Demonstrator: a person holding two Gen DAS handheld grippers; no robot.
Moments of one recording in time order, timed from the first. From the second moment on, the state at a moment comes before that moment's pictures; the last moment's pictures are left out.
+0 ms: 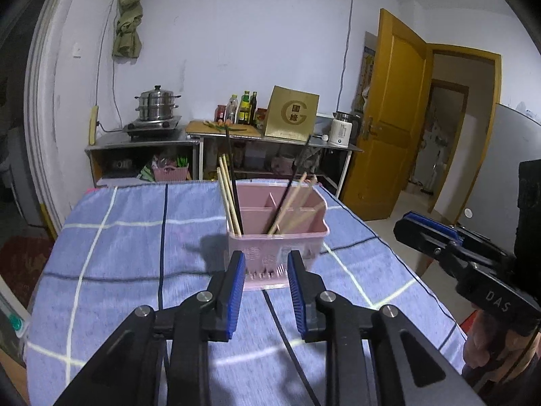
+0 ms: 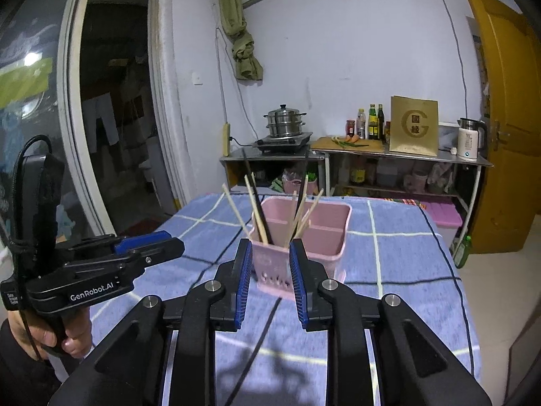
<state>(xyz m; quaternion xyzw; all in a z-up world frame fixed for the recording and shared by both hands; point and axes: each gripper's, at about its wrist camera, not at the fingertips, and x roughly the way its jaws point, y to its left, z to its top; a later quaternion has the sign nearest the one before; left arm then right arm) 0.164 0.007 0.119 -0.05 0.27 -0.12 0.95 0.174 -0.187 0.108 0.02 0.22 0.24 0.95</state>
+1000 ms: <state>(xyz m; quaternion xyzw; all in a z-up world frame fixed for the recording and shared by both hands) 0.054 -0.017 0.059 -0.02 0.26 -0.07 0.96 0.080 -0.204 0.043 0.01 0.24 0.21 0.95</state>
